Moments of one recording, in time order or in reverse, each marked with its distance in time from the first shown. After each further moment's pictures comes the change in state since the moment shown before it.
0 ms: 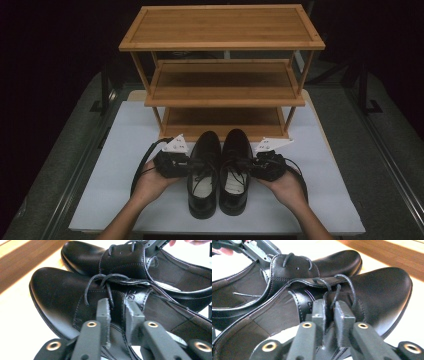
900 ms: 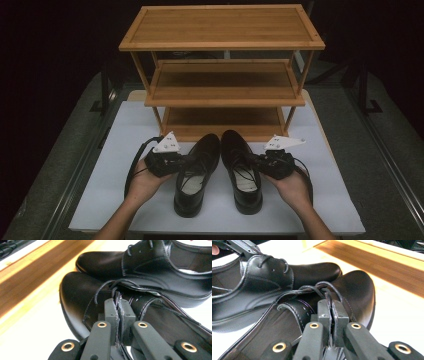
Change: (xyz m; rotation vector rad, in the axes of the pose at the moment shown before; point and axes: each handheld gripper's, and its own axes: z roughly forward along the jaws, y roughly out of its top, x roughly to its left) left arm 0.003 -0.004 -0.023 -0.039 0.109 0.001; right arm -0.009 -0.003 -0.018 -0.068 -0.082 0.027
